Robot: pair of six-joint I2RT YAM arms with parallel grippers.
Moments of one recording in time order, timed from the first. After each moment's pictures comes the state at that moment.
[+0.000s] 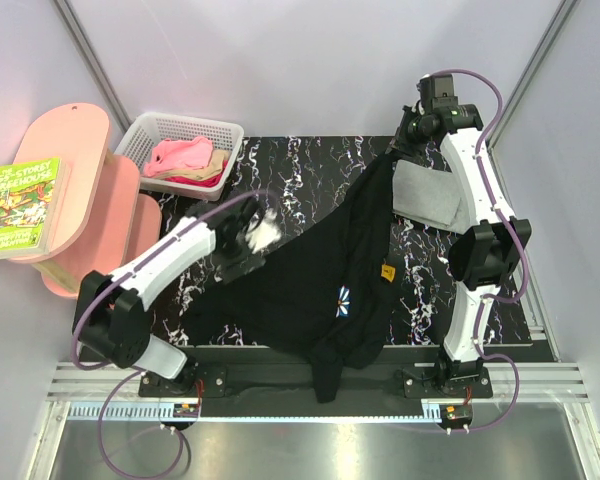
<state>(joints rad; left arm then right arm) -0.50 1.47 1.11 -1.02 -0.14 0.58 0.14 2.03 2.21 -0.99 -0.16 0.46</state>
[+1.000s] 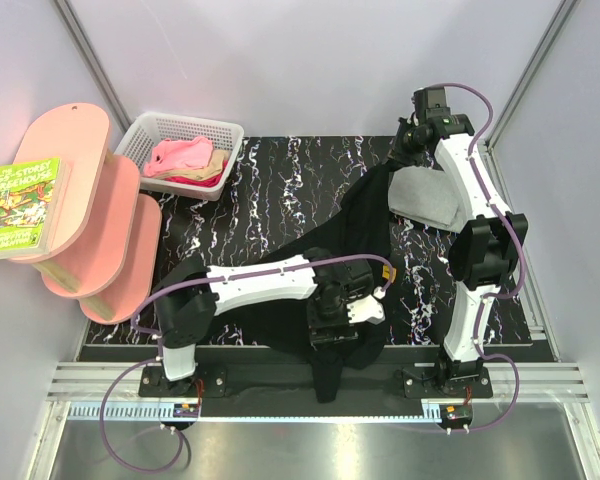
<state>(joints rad) -1.17 1.84 1.44 -1.06 0.27 0.29 0.14 2.03 2.08 -0.91 -0.17 0.47</state>
